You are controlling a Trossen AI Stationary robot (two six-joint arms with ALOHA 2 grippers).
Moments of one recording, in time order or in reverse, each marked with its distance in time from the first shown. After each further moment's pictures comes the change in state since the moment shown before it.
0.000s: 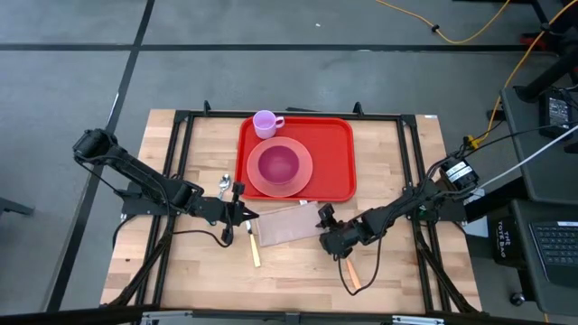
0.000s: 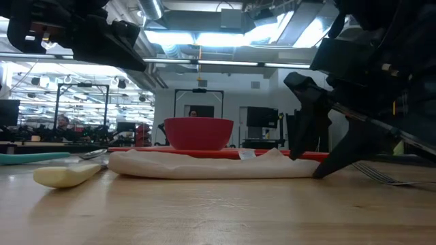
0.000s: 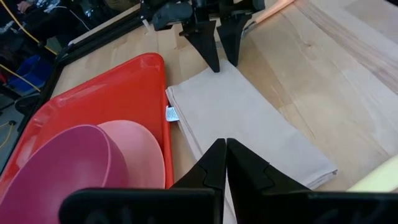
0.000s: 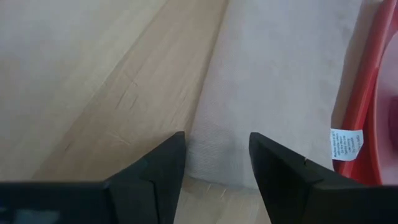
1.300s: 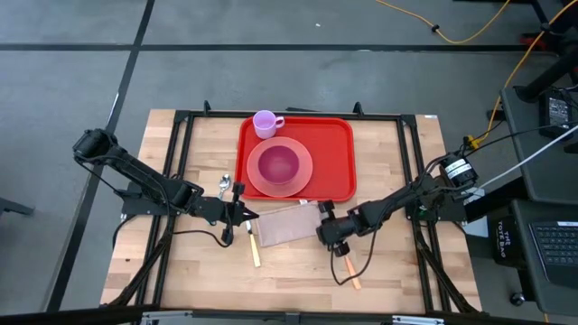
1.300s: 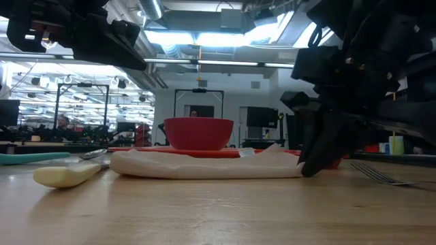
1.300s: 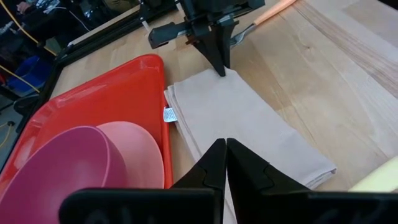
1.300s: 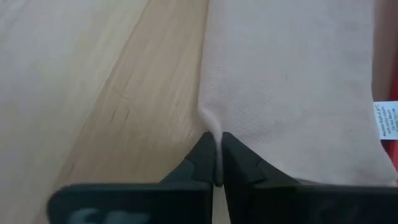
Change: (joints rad) left arm 0.000 0.000 0.000 0.005 0.003 -0.002; right arm -0.084 0.002 -0.002 -0.017 -0.173 0.188
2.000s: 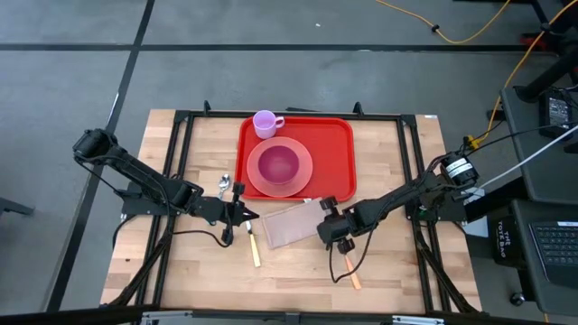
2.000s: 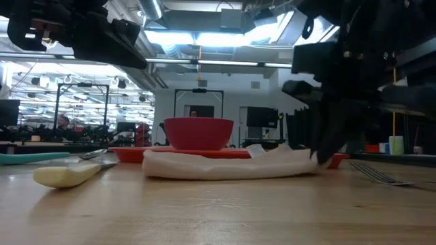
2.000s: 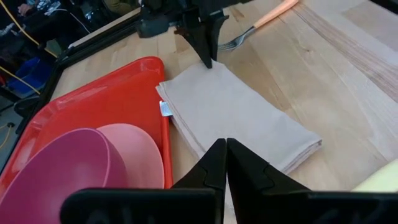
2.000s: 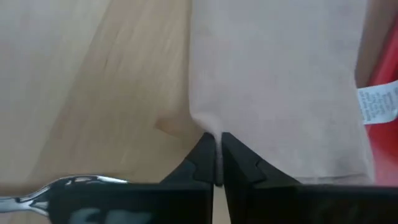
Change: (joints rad) left arm 0.000 0.000 0.000 0.007 0.001 0.000; right arm 0.000 -0.043 0.166 -0.353 0.020 -0.005
